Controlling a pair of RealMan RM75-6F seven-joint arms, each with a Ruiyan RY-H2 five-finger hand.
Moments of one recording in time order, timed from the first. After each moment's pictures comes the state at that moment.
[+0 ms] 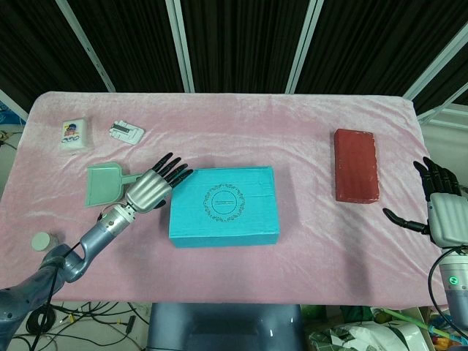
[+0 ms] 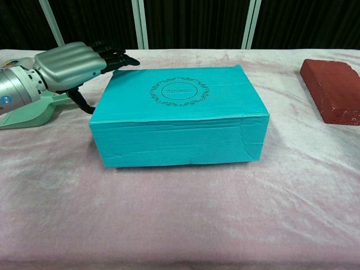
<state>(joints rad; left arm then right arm) -0.80 -1.79 -0.04 -0.60 1.78 1.18 -0.09 0.27 -0.98 0.20 -1.70 -1.26 1.31 0.05</state>
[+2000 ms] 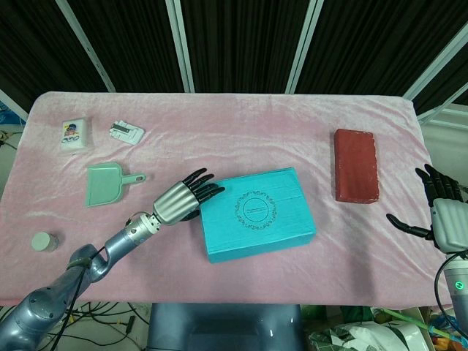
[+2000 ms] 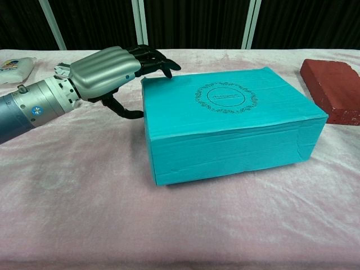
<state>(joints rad) -0.87 -1.95 0.06 -0.45 1.76 1.38 -0.34 0.25 -0.97 0.19 -1.69 -1.27 1.26 0.11</state>
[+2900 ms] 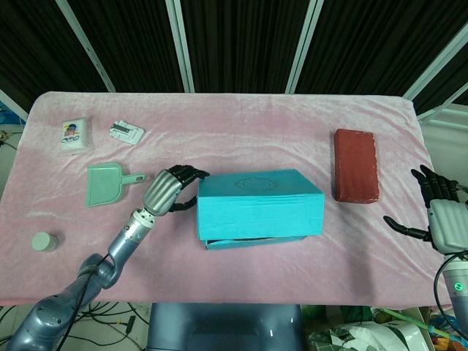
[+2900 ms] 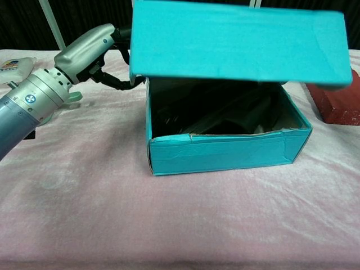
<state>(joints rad) -0.83 -2.04 -0.09 -0.43 1.58 1.42 -0.66 0.25 -0.95 0.18 -1.71 -1.30 1.26 0.12</state>
